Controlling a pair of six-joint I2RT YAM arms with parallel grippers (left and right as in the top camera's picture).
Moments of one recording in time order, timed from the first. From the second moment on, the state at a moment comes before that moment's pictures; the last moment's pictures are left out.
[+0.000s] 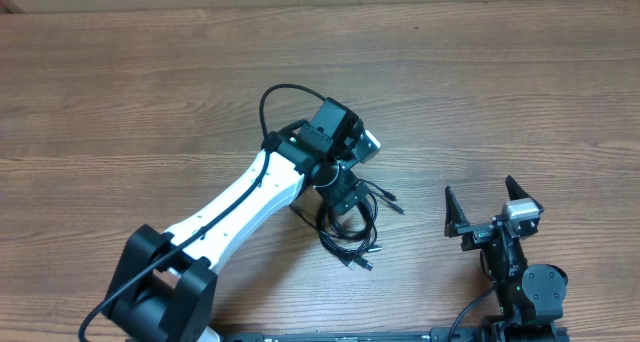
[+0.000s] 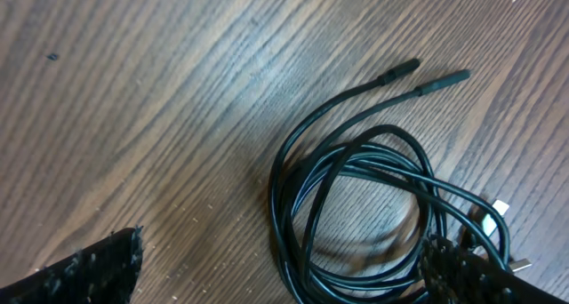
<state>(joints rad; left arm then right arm) -0.63 1.72 1.24 -0.72 0.13 0.25 0.05 0.01 0.02 -0.02 -0.12 -0.01</state>
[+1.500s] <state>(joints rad) -0.63 1.89 1.24 -0.67 0.15 0.35 0.05 0.01 0.02 -0.02 -0.12 -0.01</state>
